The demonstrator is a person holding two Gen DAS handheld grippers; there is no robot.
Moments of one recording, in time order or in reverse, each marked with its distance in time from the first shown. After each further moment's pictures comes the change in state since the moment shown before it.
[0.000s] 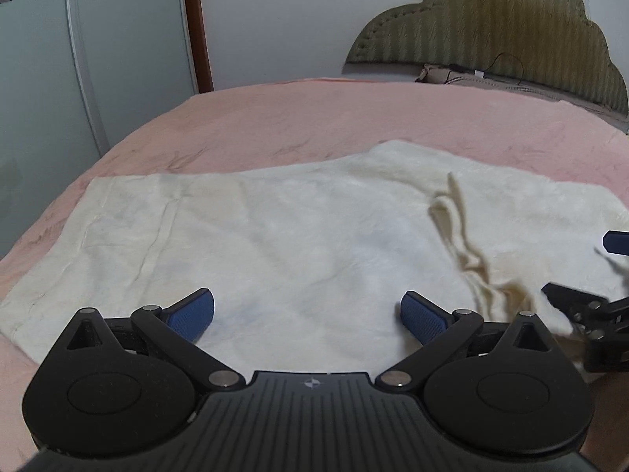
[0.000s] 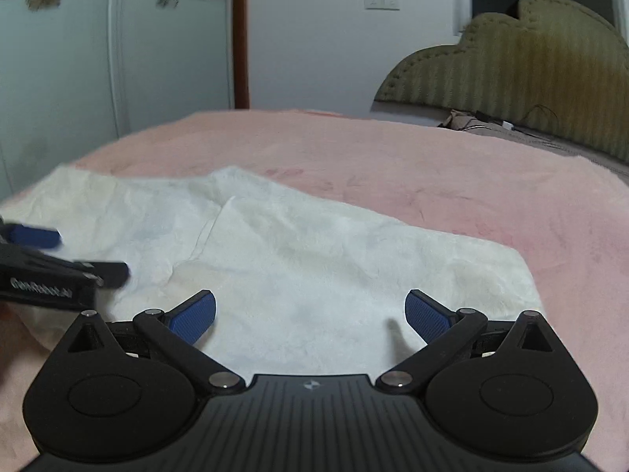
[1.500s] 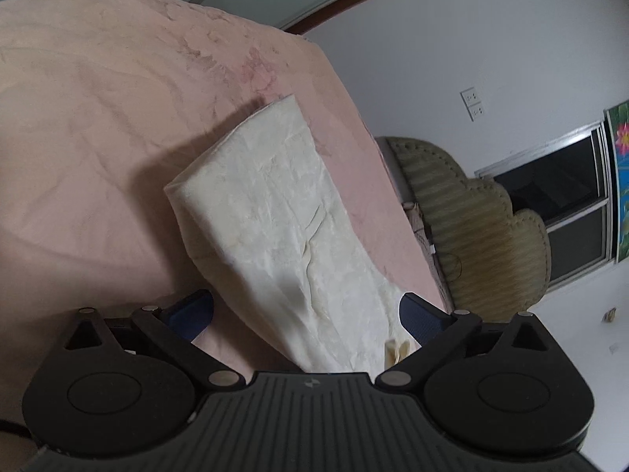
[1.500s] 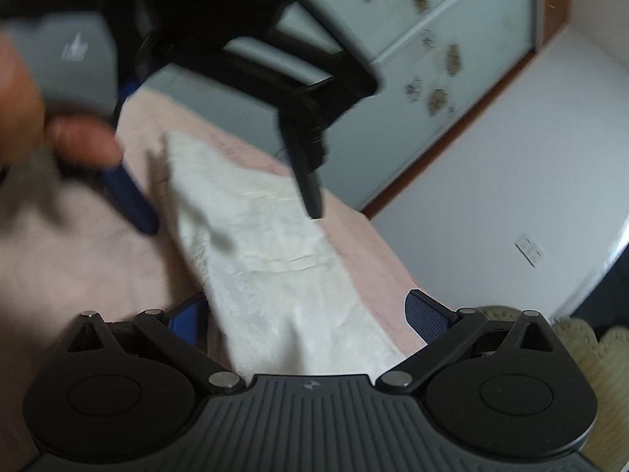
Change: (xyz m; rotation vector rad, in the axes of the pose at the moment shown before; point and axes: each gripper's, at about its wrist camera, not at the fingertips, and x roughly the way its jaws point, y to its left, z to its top) left arm -0.012 0.214 -0.037 -1.022 0.031 -0.461; right arm 0.001 0.251 0.007 -0.749 -0.400 0.028
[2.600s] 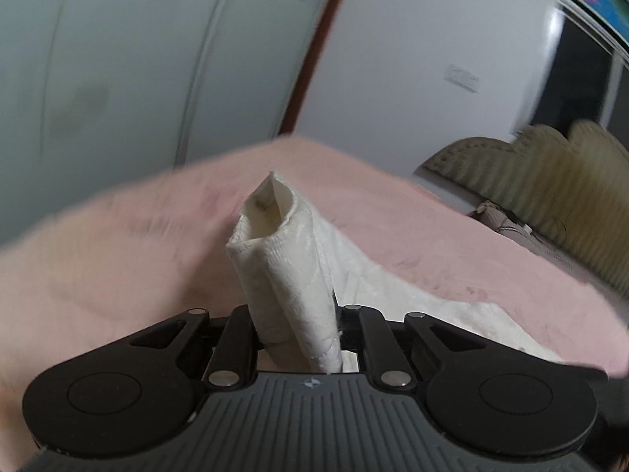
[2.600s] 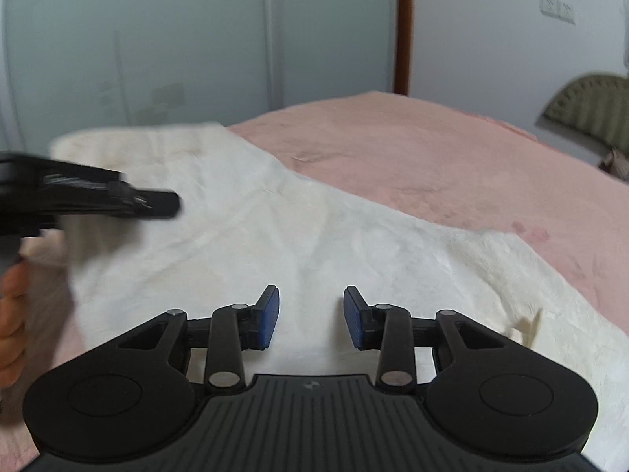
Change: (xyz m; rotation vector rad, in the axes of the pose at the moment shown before) left arm 0.007 -0.100 -0.043 0.632 -0.321 0.326; right arm 0.065 -0.128 -0.050 0.703 0.282 0.396
